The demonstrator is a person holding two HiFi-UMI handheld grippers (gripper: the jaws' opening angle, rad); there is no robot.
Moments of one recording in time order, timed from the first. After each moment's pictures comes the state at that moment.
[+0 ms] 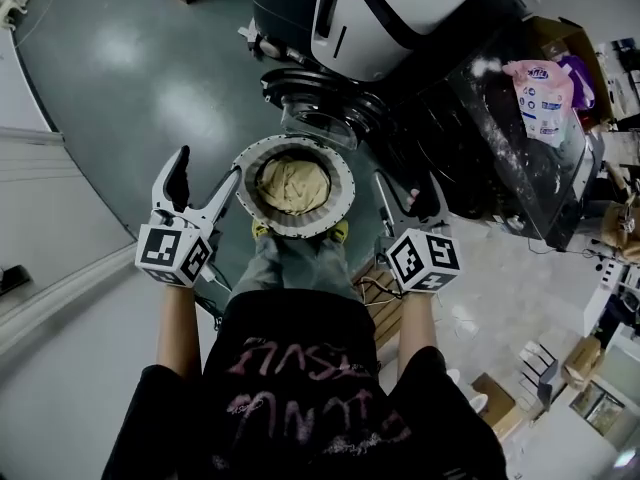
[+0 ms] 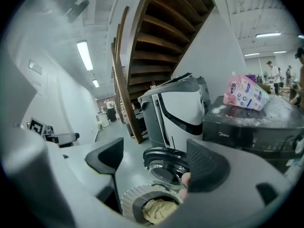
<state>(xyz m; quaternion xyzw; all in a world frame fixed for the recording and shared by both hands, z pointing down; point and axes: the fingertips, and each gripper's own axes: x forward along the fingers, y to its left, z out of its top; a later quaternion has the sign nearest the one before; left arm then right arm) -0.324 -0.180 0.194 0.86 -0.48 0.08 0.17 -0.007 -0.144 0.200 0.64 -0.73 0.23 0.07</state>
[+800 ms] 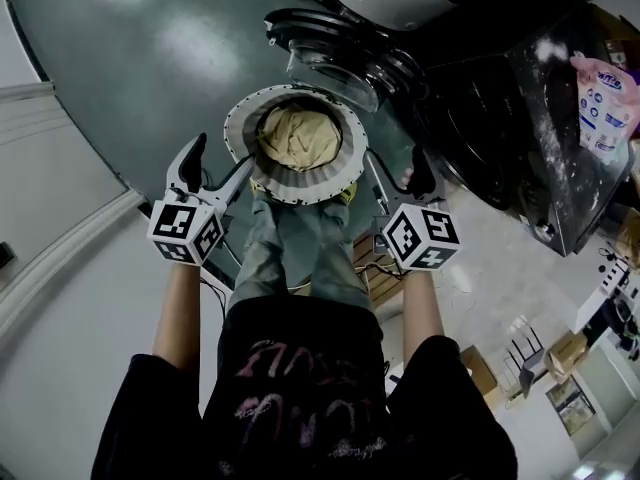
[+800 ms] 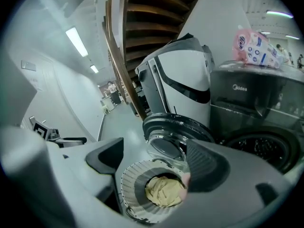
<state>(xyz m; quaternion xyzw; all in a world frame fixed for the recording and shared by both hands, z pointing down) -0.299 -0.163 0.359 0.81 -0.47 0.18 0.29 -0.017 -0.163 0.351 0.58 -0.73 0.34 0.14</state>
